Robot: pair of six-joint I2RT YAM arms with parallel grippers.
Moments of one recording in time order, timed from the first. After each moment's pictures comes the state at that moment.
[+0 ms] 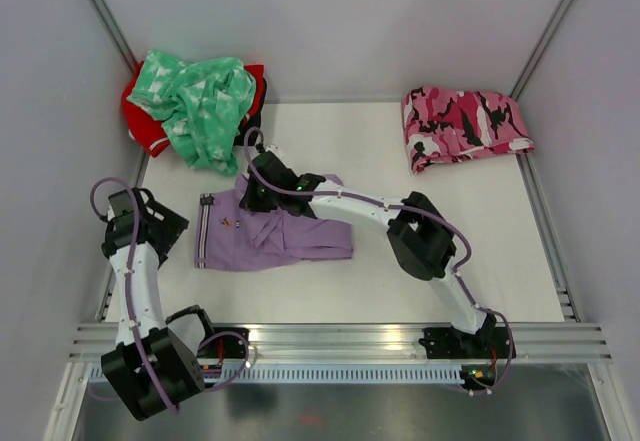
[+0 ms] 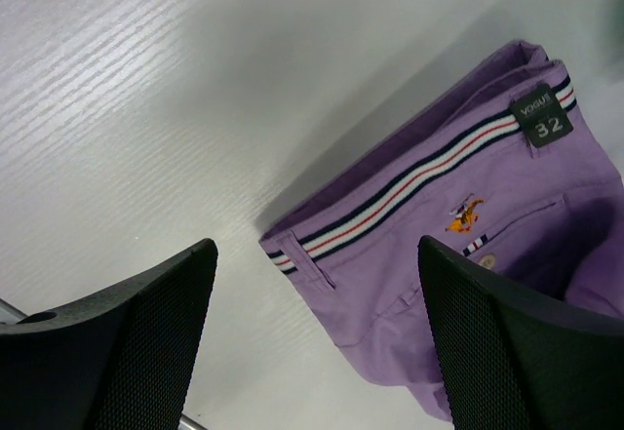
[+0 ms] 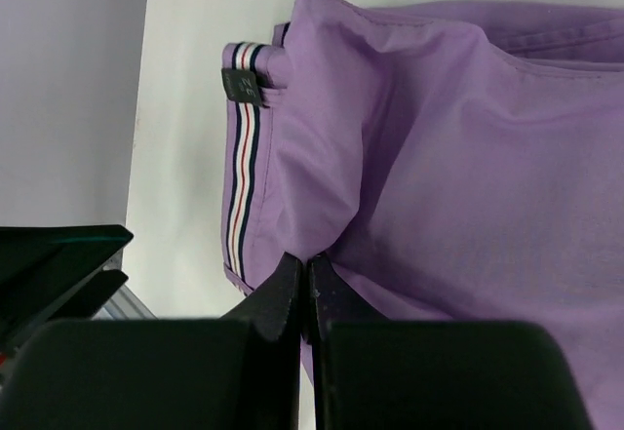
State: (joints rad) left arm 0.44 0.96 0.75 -0.77 -0.04 -0.61; right arm 0.99 2.19 1.82 -0.24 0.04 0.89
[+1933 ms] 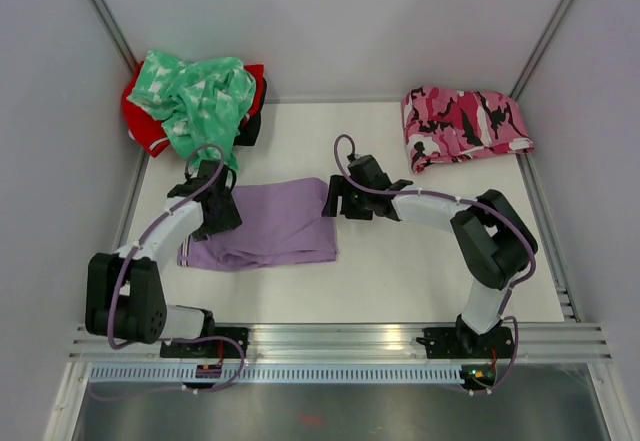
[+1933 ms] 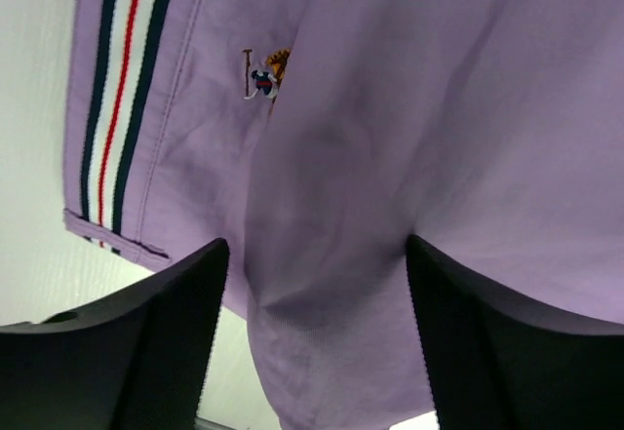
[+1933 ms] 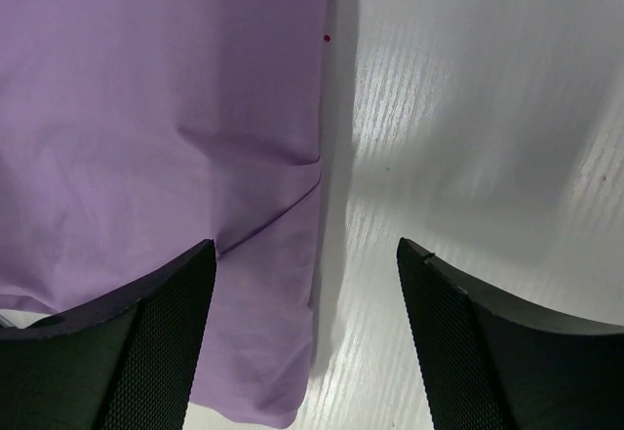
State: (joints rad) left arm -0.16 1.34 0.87 -0.72 -0.29 -0.53; right arm 0.63 1.78 1.07 -0.12 -0.11 0.66
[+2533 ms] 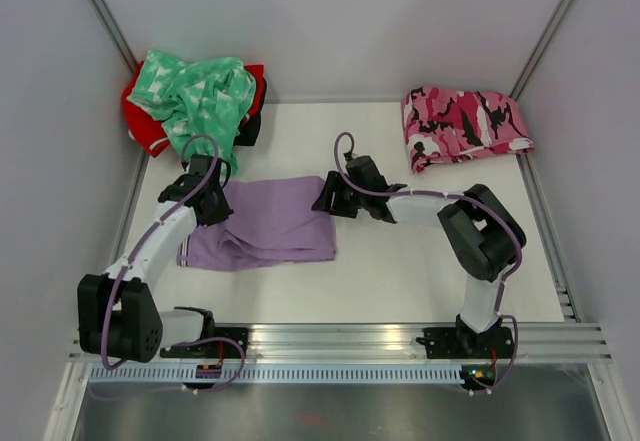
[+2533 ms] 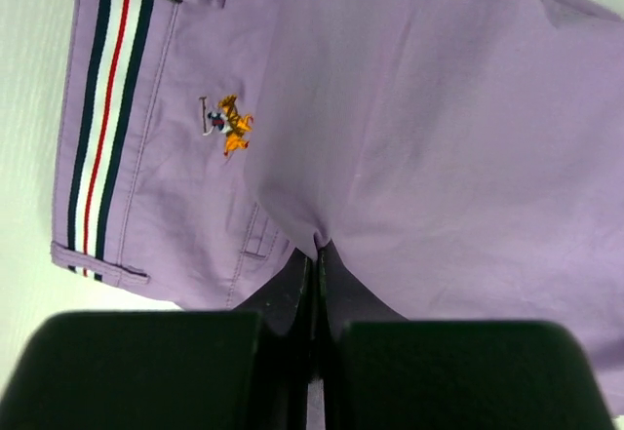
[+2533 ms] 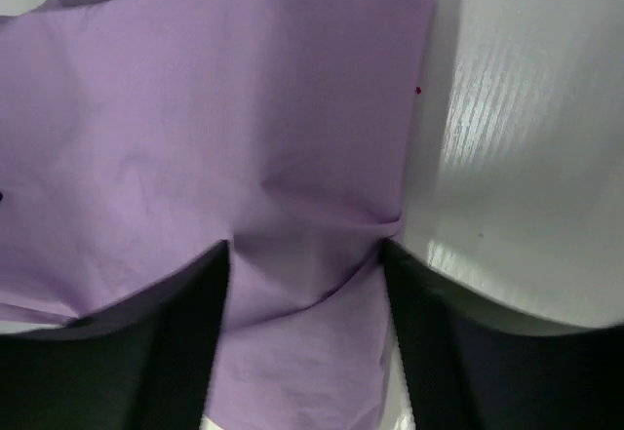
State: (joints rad) left arm -0.15 1.27 0.91 -0.67 -0.22 -0.49; right arm 0.63 1.87 1.05 0.10 -0.21 0.79
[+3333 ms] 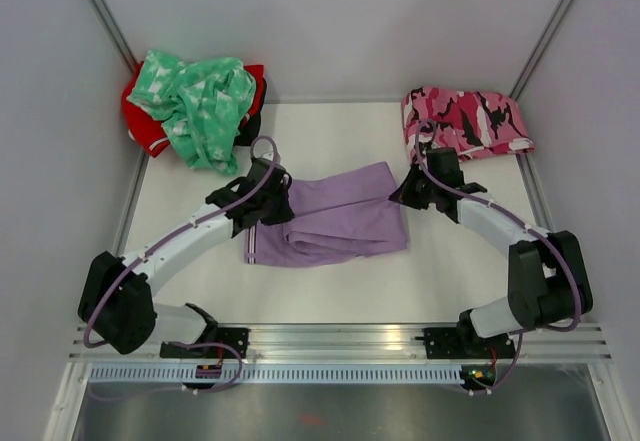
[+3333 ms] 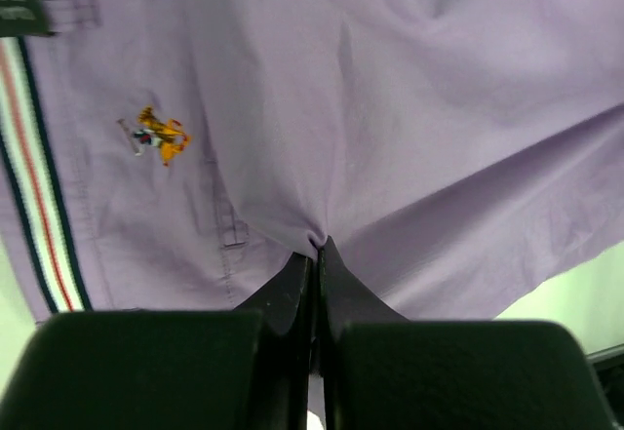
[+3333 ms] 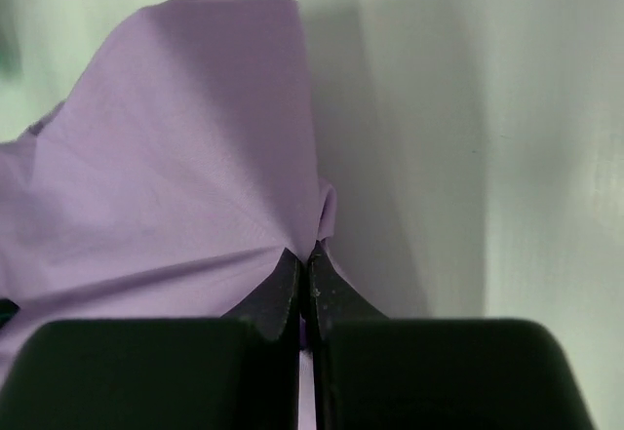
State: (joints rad) left arm -0.59 1.33 0.95 -0.50 -0.10 -0.67; right arm 0.25 1.48 0.84 -0.13 -0.22 0.63
